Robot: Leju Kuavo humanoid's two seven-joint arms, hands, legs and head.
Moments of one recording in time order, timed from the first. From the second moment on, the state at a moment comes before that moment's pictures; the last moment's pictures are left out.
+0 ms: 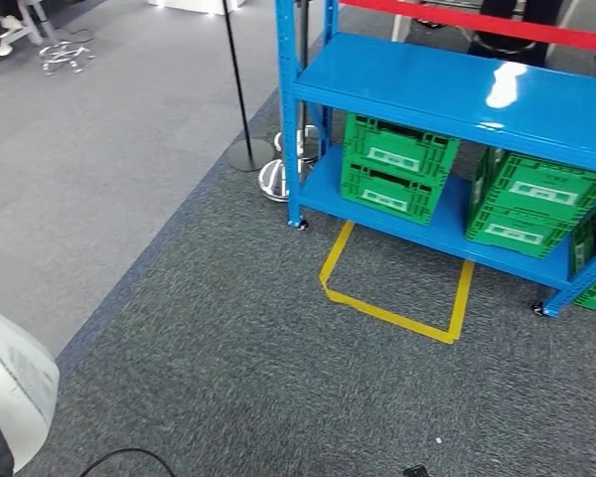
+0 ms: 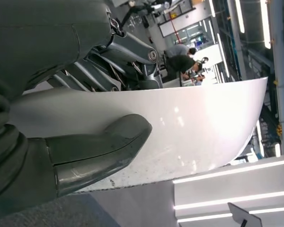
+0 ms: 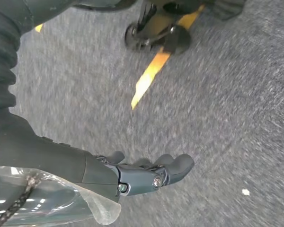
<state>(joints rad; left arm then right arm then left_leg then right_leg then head) 0.47 -0.36 0.36 -1.95 -0.07 0.41 -0.69 -0.06 0.21 -1.11 -0.24 1.35 -0.12 -0.36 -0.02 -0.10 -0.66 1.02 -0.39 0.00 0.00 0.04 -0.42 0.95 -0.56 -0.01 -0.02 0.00</state>
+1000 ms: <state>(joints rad) 0.50 -0.36 0.35 -1.99 -0.12 0.48 -0.69 -0.03 0.30 -1.04 -0.38 1.33 -0.07 -0.35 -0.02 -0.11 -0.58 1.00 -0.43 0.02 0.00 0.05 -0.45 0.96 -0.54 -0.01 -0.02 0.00</state>
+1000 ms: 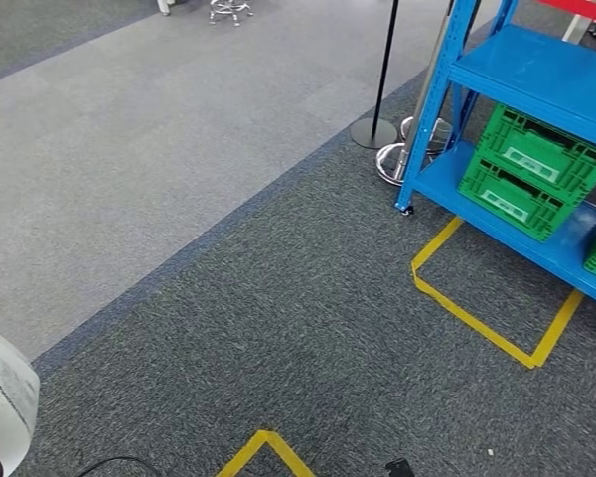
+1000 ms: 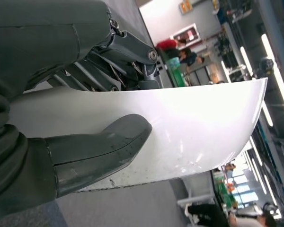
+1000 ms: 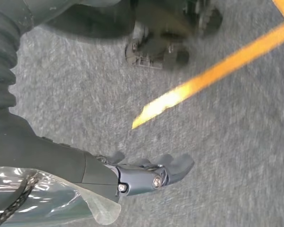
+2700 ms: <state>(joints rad) 0.47 -0.36 0.33 -2.02 -0.19 0.47 -0.69 0.06 0.33 -0.79 -0.54 1.09 -0.04 -0.28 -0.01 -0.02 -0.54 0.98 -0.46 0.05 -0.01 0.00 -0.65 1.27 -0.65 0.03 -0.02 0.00</state>
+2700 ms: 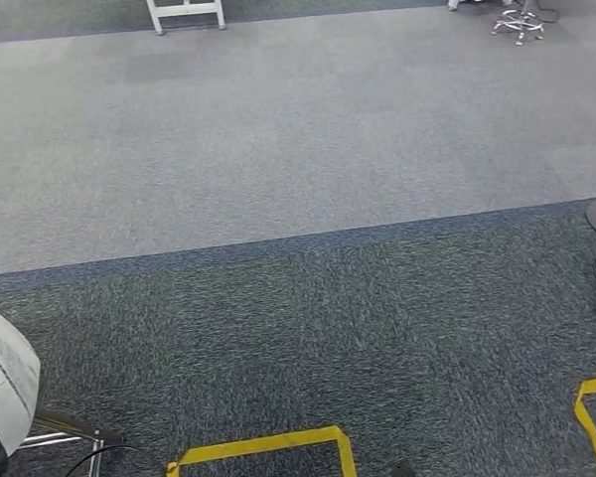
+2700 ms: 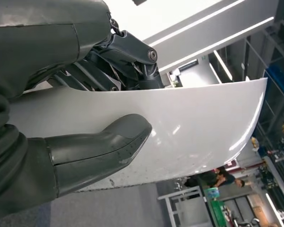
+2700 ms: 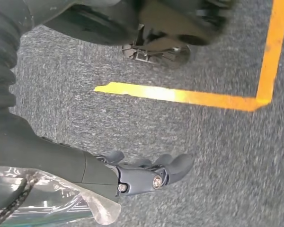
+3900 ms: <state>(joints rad) 0.47 -0.36 0.32 -2.02 -0.22 0.48 -0.69 0.07 0.33 -0.77 -0.55 1.08 -0.04 -0.28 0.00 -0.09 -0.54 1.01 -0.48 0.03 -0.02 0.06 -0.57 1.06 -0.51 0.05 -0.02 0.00</state>
